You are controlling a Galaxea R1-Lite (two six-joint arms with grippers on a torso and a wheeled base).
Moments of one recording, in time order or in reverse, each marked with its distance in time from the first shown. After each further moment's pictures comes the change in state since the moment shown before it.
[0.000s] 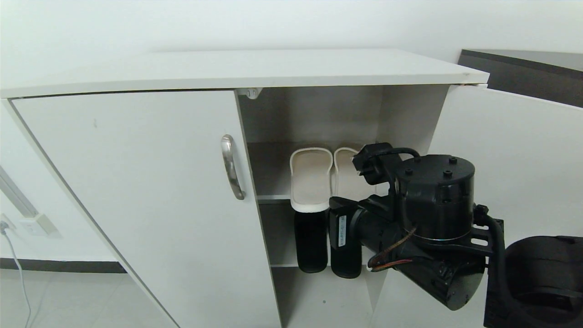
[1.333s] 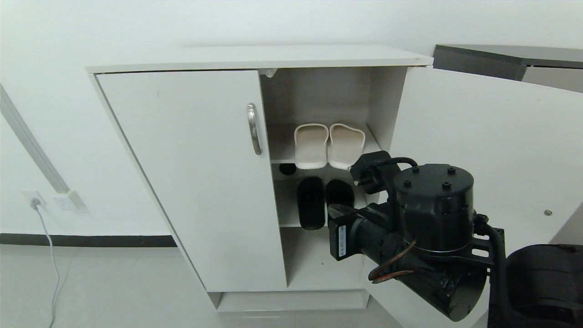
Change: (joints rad) left arm 0.001 0.000 0.000 0.000 0.000 0.000; right arm 0.014 0.000 0.030 -0.006 0.001 -0.012
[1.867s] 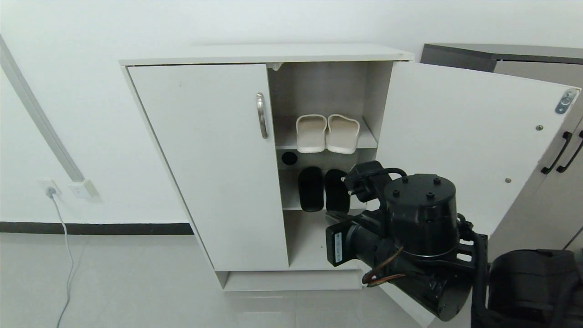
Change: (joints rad) left arm 0.000 0.000 0.000 0.000 0.000 -0.001; right arm -0.026 0.042 0.024 -0.048 0.041 -0.005
